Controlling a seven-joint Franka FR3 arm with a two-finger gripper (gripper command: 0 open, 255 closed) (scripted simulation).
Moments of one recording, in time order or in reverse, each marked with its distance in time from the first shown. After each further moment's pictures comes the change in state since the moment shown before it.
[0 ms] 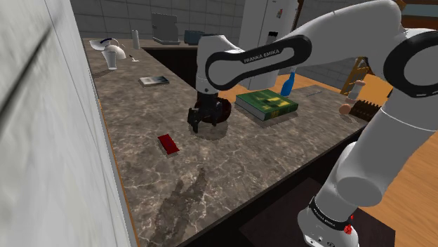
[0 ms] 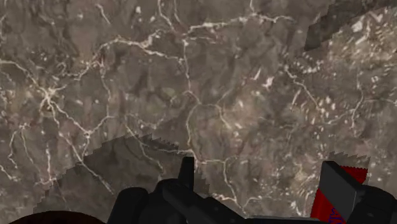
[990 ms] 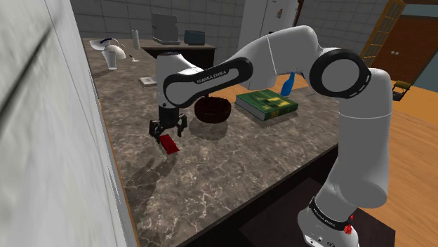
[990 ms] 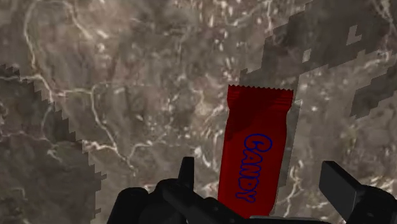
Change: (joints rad) arm 0.102 0.449 0.030 0.398 -0.122 0.076 0.196
